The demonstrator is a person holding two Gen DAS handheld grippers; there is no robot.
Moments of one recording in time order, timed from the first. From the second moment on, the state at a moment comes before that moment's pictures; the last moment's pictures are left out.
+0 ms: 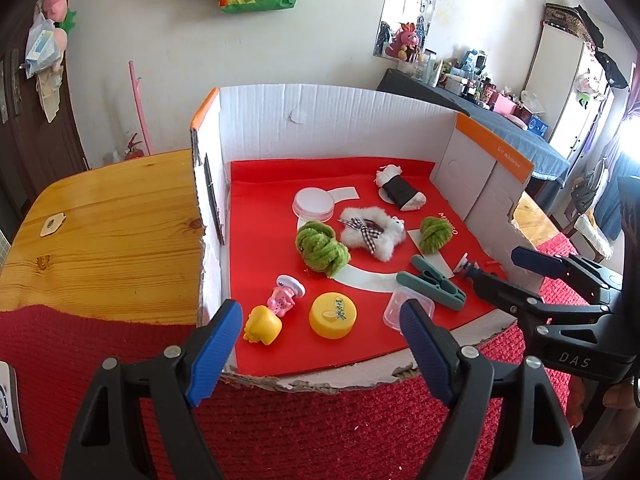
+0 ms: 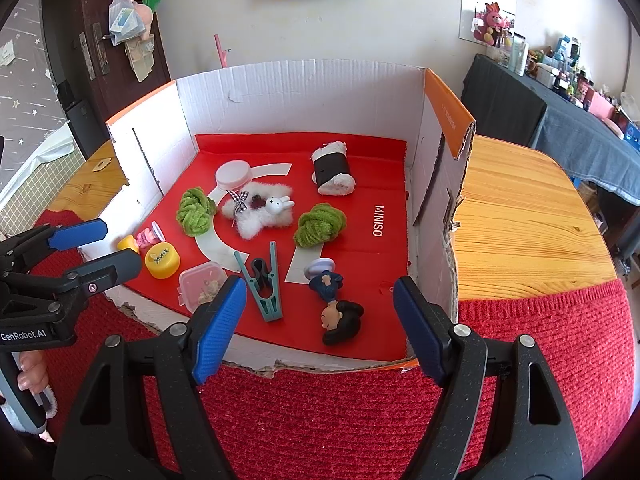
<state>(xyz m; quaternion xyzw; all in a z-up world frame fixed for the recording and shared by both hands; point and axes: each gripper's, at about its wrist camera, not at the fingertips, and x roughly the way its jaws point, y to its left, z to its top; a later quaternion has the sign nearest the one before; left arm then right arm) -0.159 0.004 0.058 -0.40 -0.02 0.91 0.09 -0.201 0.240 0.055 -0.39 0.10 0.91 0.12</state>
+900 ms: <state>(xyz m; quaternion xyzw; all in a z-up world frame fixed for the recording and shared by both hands) -0.150 0.005 0.070 -0.39 -0.03 0.91 0.10 -0.195 0.236 0.065 -0.38 0.10 0.91 0.12</state>
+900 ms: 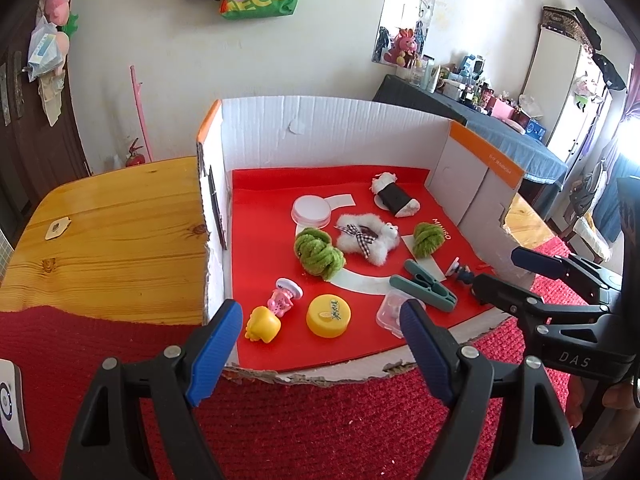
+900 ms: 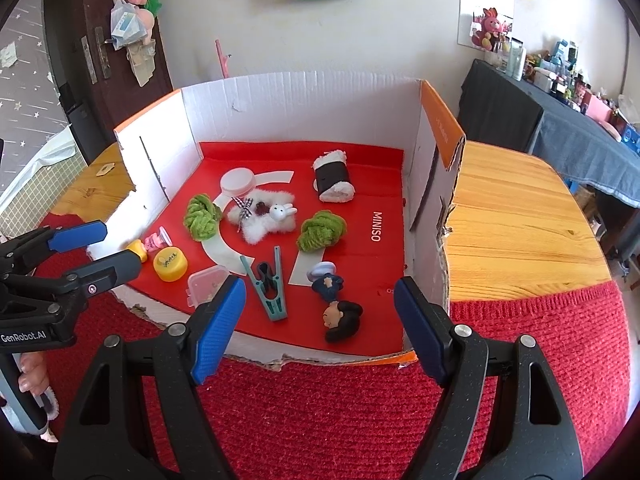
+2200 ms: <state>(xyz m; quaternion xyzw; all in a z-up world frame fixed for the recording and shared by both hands) -0.106 0.003 0.006 -0.44 -0.02 0.90 -0.01 -0.155 0.210 0.011 -0.45 0.12 0.87 0.18</state>
